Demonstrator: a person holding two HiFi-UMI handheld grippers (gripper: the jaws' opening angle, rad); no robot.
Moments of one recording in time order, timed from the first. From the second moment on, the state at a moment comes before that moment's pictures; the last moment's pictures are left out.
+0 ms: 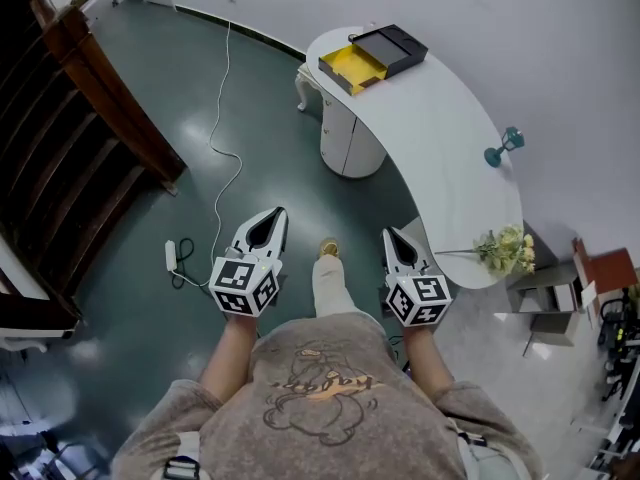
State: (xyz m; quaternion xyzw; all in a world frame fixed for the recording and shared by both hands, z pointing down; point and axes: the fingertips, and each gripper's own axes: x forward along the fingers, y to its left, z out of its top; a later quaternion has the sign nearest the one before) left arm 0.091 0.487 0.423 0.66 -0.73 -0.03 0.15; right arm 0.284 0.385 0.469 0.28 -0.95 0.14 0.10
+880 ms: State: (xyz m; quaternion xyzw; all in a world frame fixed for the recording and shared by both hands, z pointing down) left arm -0.039 0.288 0.411 0.63 -0.76 -0.02 0.16; right arm 0.148 0.182 0.453 0.23 -0.96 0.15 0.11
